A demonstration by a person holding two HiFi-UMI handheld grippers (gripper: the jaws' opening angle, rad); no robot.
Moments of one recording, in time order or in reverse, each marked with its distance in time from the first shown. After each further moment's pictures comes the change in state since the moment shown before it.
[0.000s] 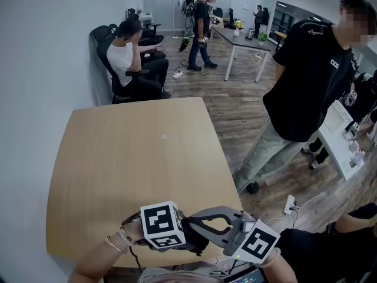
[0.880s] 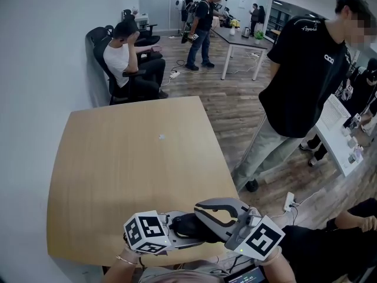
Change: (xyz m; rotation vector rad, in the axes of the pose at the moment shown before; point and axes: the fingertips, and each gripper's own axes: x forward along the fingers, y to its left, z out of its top) left arm -0.012 0.002 0.045 0.034 -0.644 0.060; right arm -0.019 -0.033 0.019 0.115 -0.143 -0.220
